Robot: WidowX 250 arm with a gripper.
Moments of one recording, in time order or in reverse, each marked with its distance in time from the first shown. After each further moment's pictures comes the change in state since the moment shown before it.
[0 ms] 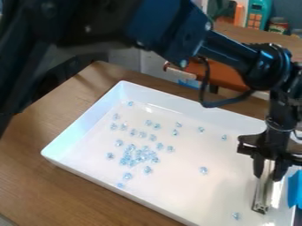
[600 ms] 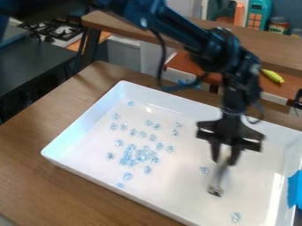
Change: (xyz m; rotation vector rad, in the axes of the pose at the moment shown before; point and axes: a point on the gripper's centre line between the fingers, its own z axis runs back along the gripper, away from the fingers) arm 0.021 0.082 0.004 0.048 -0.024 0.065
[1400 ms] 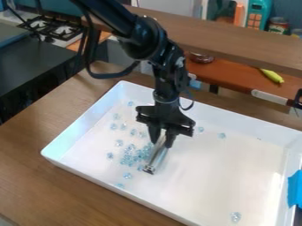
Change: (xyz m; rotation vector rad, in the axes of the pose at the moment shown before) arm -0.006 0.109 -0.001 0.107 -0.041 -0.051
